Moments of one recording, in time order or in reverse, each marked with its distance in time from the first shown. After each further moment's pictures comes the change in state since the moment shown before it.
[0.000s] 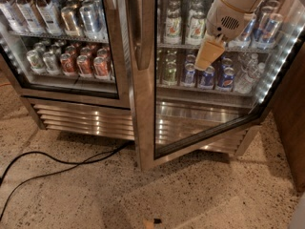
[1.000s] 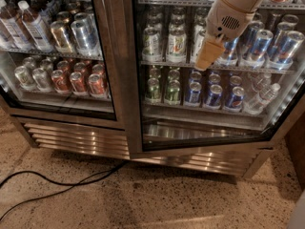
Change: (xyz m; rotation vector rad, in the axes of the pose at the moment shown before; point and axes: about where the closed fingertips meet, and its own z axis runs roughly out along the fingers) arm 0.000 0.000 0.000 0.000 0.000 0.000
